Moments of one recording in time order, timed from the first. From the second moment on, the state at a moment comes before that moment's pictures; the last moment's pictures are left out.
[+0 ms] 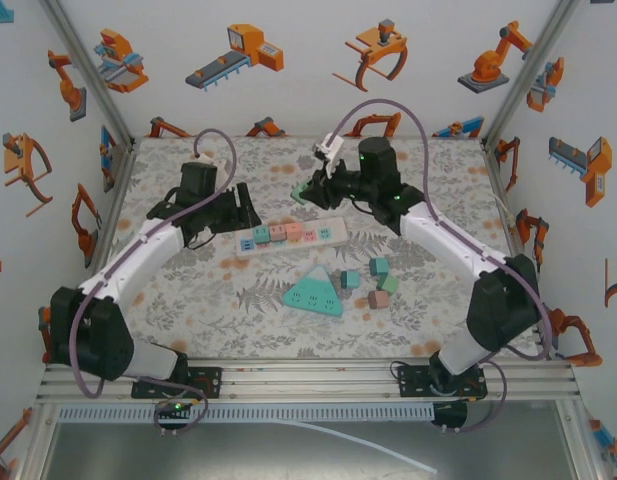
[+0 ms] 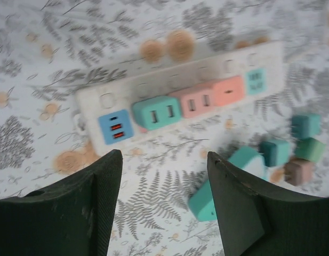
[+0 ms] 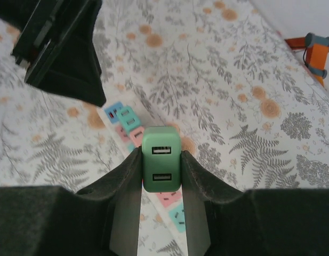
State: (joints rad) left arm -0.38 1.36 1.06 -0.40 0.21 -0.38; right arm 0.54 1.55 1.25 0.02 -0.58 -0.14
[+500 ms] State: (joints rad) left arm -0.42 1.16 0.89 0.04 0.82 -0.28; right arm 0.25 1.19 0.91 0.07 -0.37 0.62
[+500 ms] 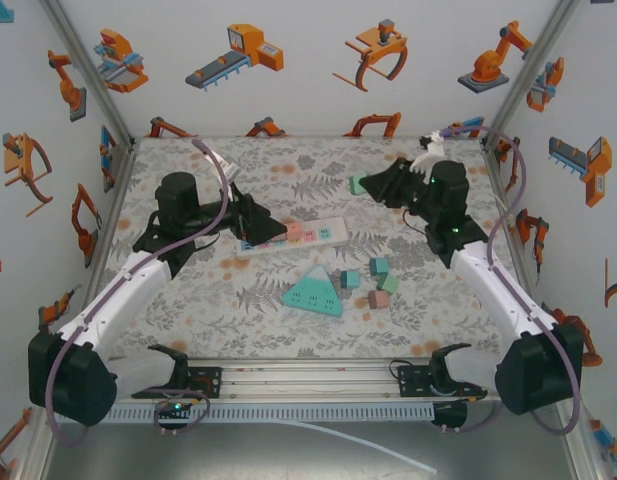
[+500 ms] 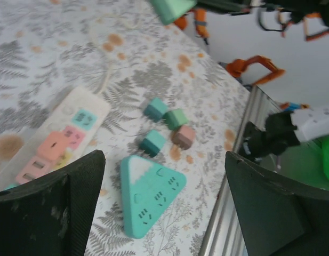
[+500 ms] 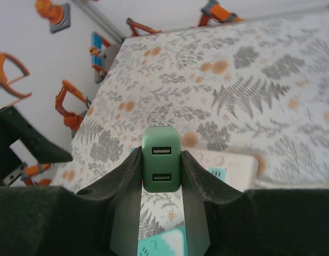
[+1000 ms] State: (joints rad) left arm -0.55 1.14 0.90 -0.08 0.89 -0.08; right arm 0.13 1.55 0.77 0.07 -0.57 0.72
